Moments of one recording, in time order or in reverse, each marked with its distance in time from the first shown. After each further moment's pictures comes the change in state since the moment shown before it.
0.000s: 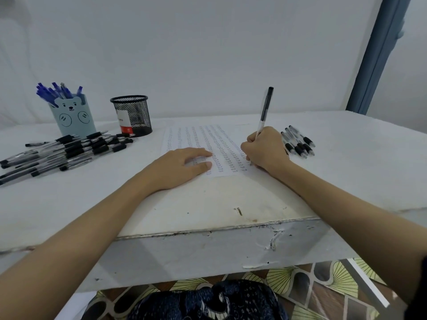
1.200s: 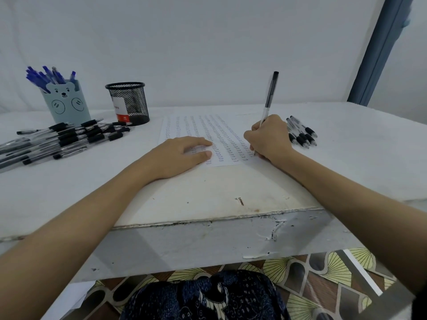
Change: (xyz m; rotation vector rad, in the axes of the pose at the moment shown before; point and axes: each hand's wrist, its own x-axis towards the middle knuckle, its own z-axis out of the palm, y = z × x) left_hand 0.001 -0.002 0.000 0.015 -0.005 0.016; right_hand 0.006 0.008 0.003 -0.028 0.049 0.042
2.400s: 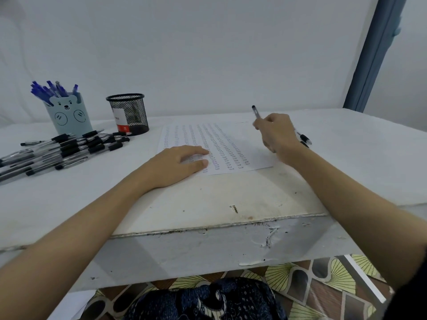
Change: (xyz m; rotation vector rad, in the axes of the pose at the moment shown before) left_hand -0.001 0.001 0.000 0.000 0.004 -0.001; right_hand 0.021 0.004 -0.027 0.230 0.014 0.098
